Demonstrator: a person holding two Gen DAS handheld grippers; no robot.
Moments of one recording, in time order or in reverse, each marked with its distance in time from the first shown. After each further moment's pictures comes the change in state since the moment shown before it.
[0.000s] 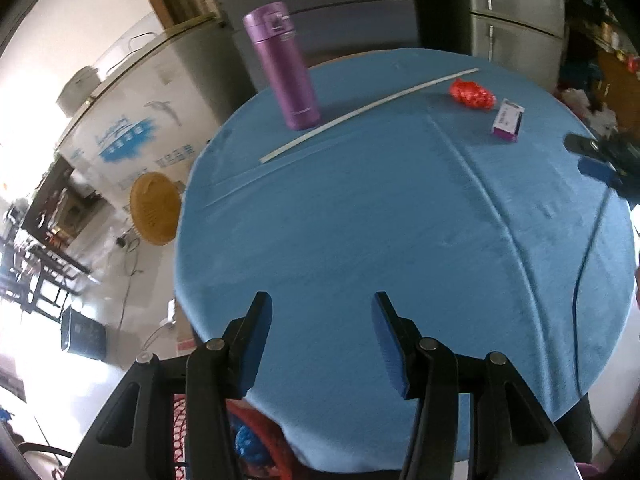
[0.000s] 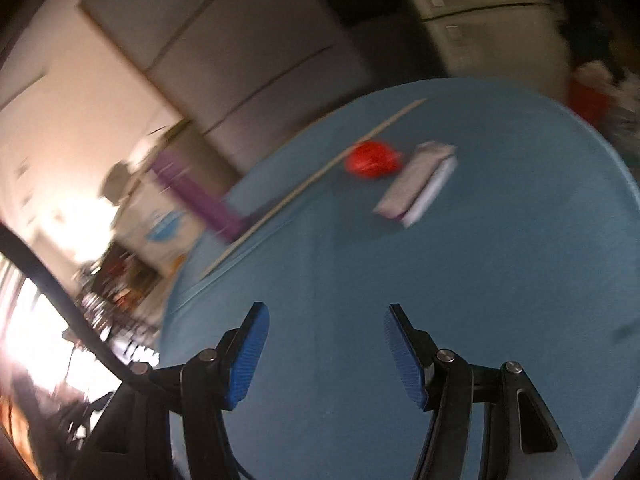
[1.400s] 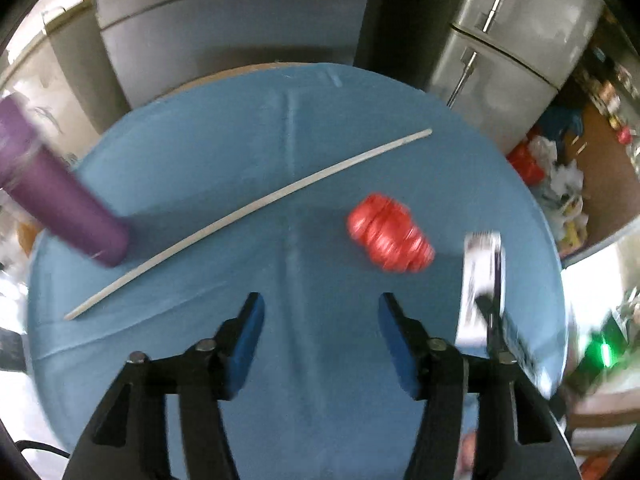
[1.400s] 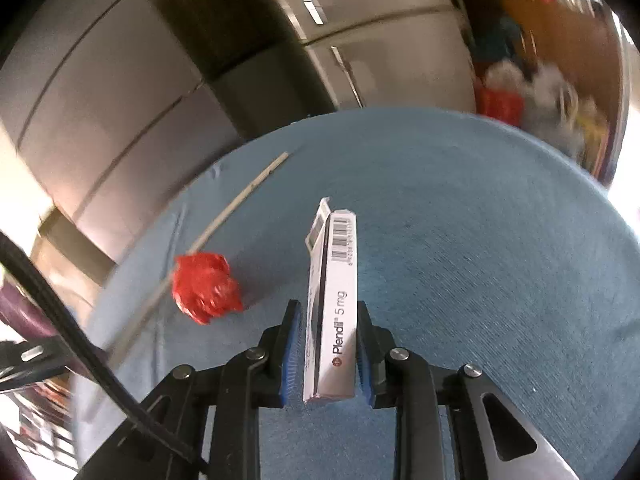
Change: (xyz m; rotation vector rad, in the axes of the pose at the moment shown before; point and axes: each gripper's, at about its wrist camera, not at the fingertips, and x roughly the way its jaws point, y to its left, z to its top) left arm 0.145 -0.144 0.273 -0.120 0.130 -0.321; right arm 0.102 -0.089 0.091 0.220 -0.173 -0.280
